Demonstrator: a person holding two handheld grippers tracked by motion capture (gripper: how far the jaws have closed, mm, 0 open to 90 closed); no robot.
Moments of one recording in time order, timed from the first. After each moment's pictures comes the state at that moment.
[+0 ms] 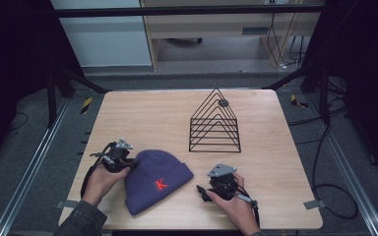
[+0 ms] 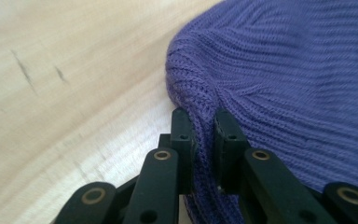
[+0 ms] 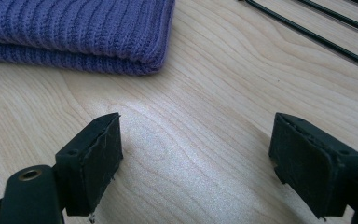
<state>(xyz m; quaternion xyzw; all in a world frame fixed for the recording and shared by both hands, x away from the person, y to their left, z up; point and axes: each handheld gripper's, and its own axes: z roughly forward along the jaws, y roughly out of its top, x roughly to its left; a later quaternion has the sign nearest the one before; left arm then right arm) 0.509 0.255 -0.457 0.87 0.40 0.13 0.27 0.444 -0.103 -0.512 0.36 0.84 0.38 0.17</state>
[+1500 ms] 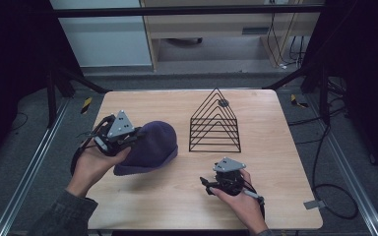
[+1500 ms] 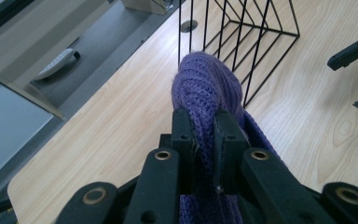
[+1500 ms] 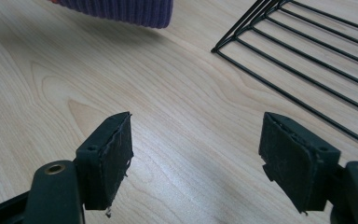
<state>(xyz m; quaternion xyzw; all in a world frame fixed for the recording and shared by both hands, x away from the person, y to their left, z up) 0.474 0.214 -0.305 0.87 0.22 0.28 0.35 0.441 -0.114 -0.478 0.36 0.81 0.41 0.19</state>
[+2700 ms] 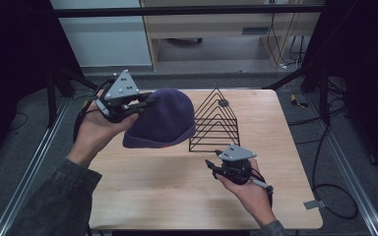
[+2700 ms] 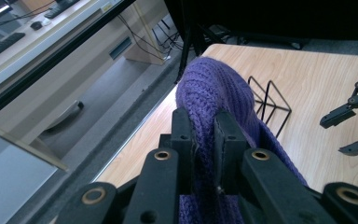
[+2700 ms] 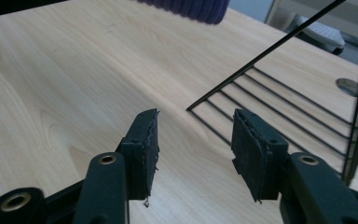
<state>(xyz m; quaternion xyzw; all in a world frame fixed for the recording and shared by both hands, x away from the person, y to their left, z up) 0.501 0.181 -0.220 0.84 0.17 0.30 0.41 0.445 -0.125 -0.417 0.33 0.80 0.44 0.24</state>
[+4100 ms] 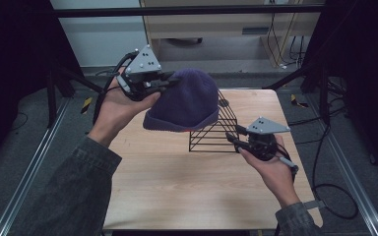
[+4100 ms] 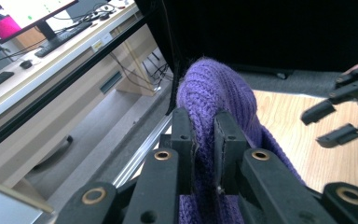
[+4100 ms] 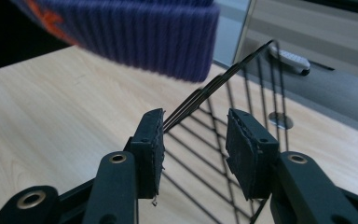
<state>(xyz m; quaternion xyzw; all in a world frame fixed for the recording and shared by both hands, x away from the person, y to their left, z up) 0.523 0.136 -0.184 0.83 0.13 0.29 0.47 0.471 -0.179 -0.350 0.34 0.76 0.48 0.27</state>
